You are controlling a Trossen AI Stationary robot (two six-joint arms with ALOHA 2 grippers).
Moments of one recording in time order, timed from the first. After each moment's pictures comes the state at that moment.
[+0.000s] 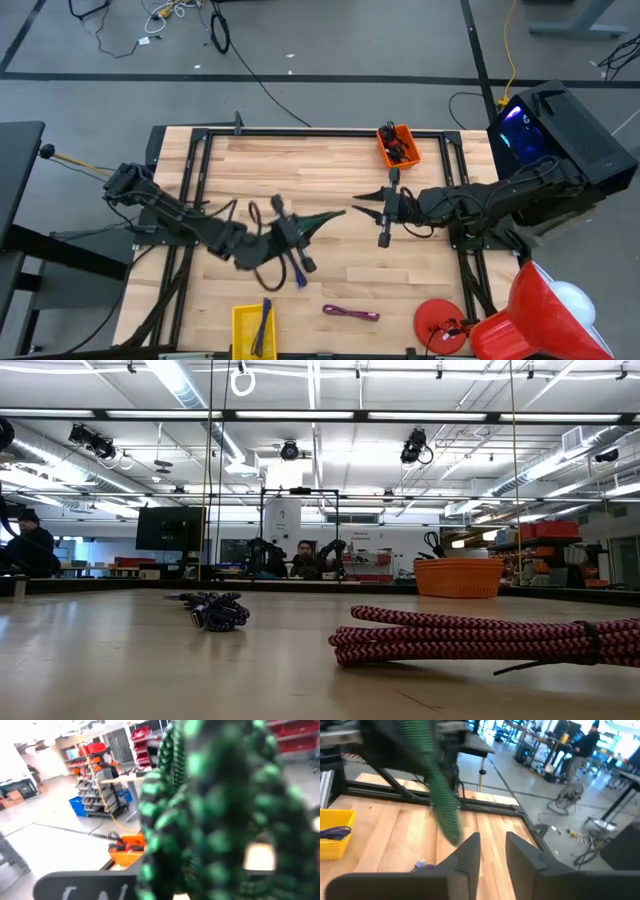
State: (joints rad) left arm -0.50 1.54 1.20 0.26 -1.05 0.10; right arm 0.30 1.15 0.98 -0.07 0.51 -0.16
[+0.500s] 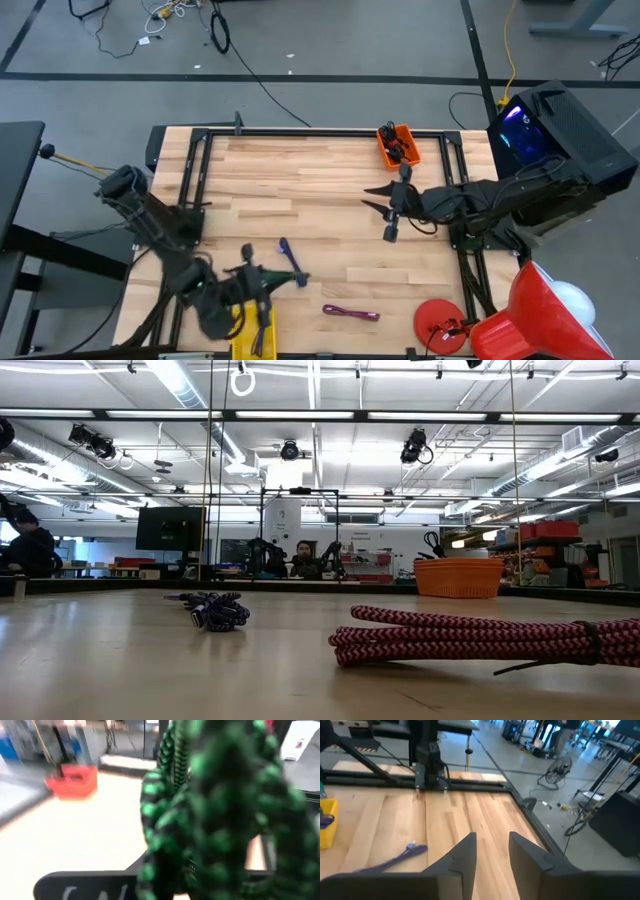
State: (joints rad) left arm -0.87 1.53 1.20 -0.32 -1.10 -0.65; right arm 0.30 1.10 0.98 -0.25 0.59 -0.02
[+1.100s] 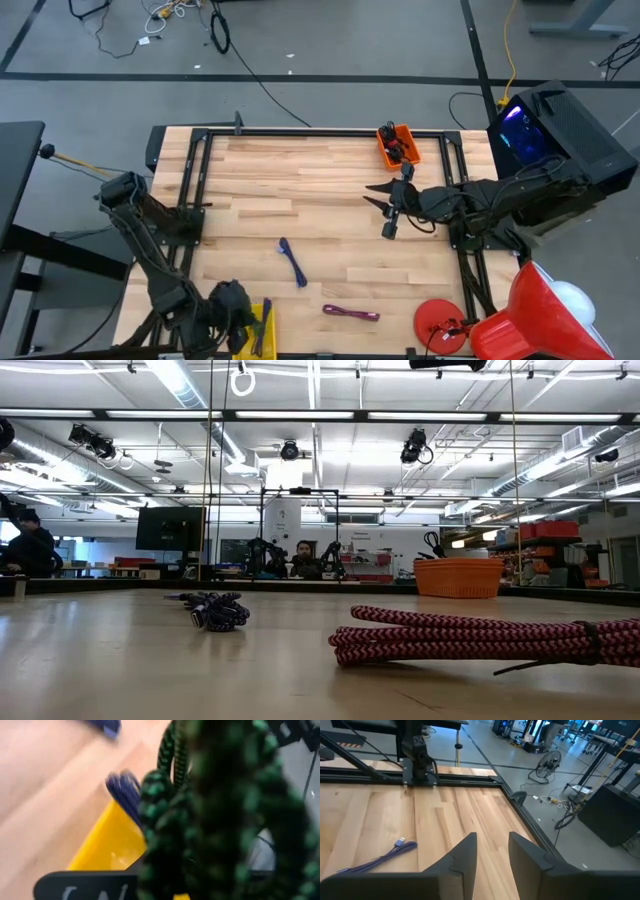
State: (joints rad) left arm -1.02 1.59 1.20 -0.64 -0.54 -1.62; right arm 0.29 1.10 0.98 -0.27 0.63 -0.01
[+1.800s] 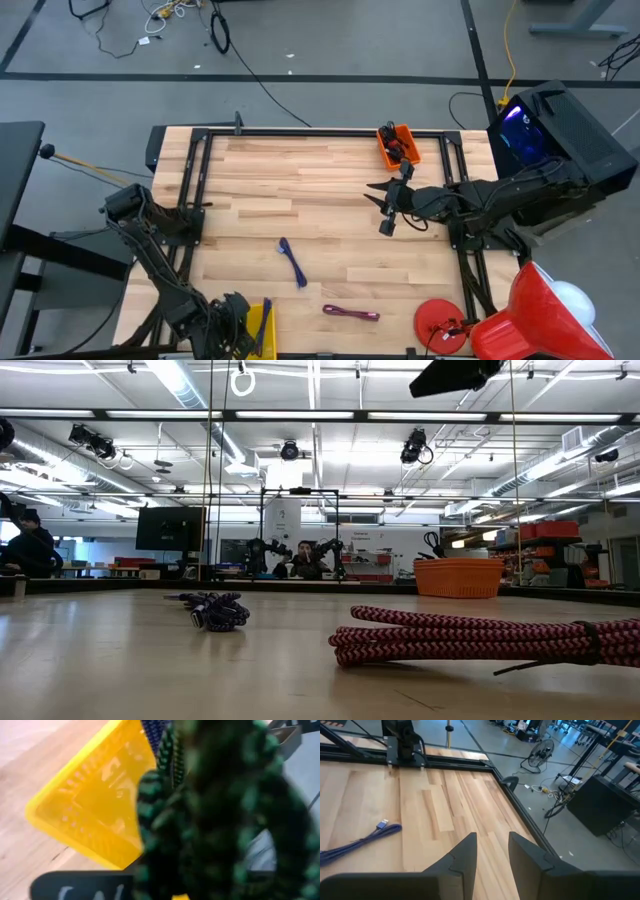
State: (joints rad) left arm -1.01 1.70 1.20 -0.58 -0.30 -1.87; right arm 0.24 1.10 0.92 -0.28 0.64 -0.02
